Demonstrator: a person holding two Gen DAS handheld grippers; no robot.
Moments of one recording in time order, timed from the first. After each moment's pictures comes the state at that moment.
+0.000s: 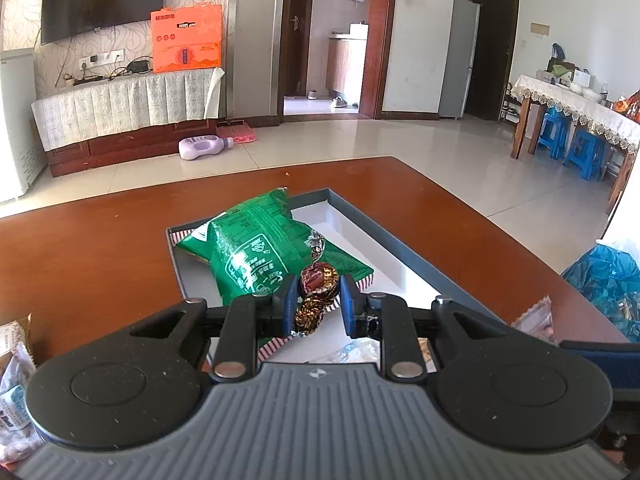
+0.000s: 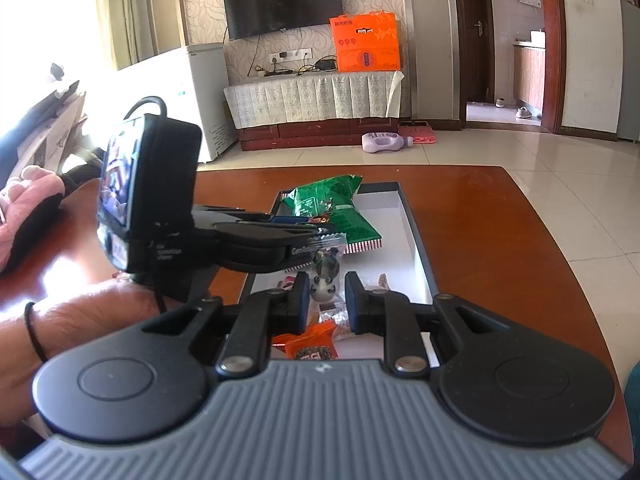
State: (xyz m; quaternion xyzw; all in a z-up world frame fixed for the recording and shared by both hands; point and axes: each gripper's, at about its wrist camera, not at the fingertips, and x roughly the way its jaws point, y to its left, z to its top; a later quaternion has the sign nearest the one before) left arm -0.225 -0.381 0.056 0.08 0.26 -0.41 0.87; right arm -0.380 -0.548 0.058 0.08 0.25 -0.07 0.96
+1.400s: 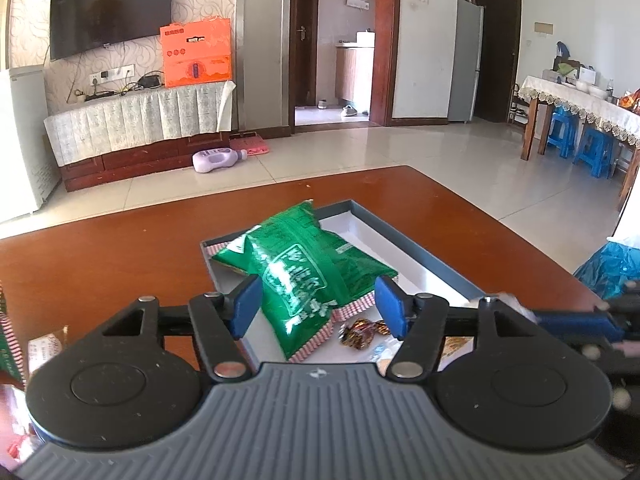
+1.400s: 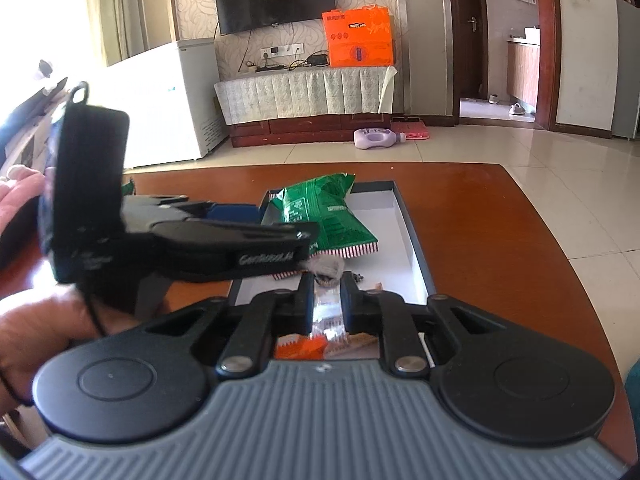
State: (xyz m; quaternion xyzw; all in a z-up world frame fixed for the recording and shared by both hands) left arm -0.225 -0.359 0.070 0.10 0.24 -0.39 0.88; right arm -0.348 -0.557 0.046 0.09 0.26 -0.08 0.96
